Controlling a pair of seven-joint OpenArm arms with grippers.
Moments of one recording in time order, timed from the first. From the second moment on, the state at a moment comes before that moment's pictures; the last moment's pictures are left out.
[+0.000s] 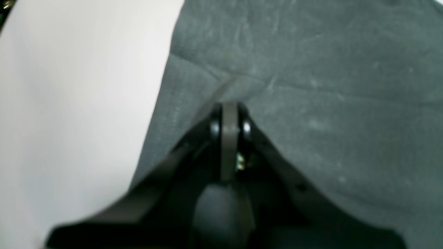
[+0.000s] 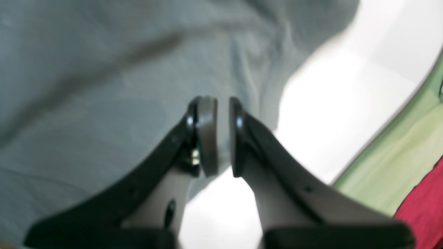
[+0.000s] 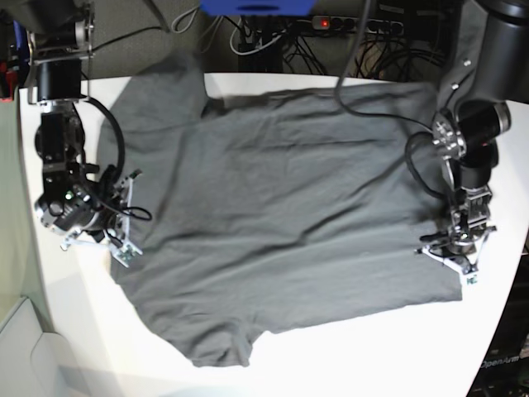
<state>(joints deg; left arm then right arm) -39.8 -17.5 -23.1 16.2 10.3 -4.6 8.6 11.9 18.7 -0.2 90.4 4.5 40.1 -65.8</state>
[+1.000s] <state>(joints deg) -17.7 -11.1 -23.1 74.9 9.4 -4.7 42.8 37.1 11.6 -0.2 49.5 4.0 40.0 -48.8</state>
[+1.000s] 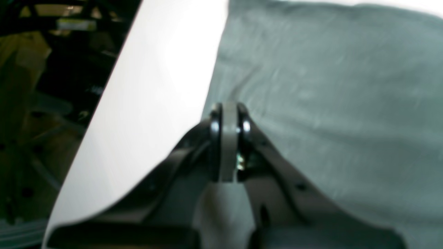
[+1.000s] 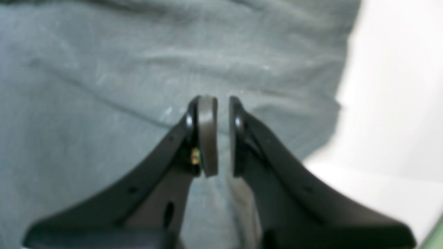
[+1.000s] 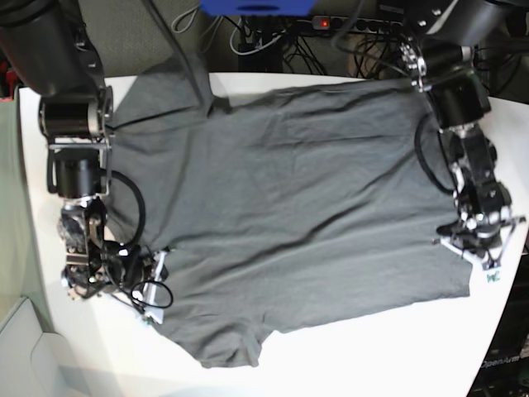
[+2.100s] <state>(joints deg) 0.0 -12.7 -29.7 84.9 -6.3 -4.7 48.3 36.8 15.3 -0.1 30.0 5.6 37.3 -25.6</state>
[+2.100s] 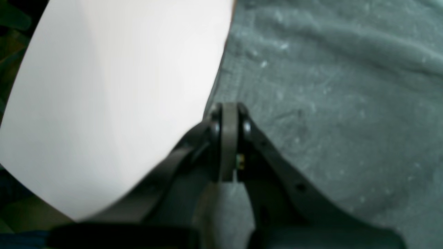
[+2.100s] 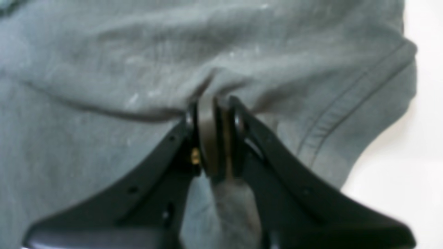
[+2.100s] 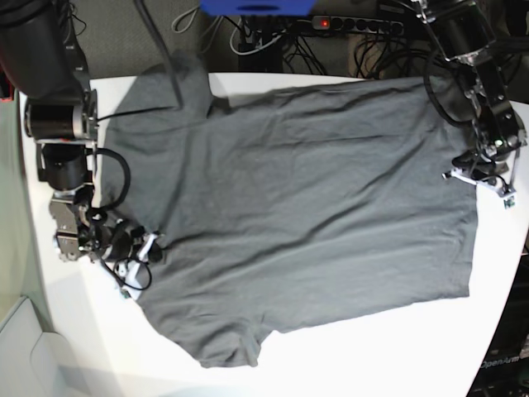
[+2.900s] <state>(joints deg) 3.1 -8.6 -29.8 94.8 -6.3 -4.7 48.5 39.3 18.3 9.0 25.3 4.9 9.2 -19.9</state>
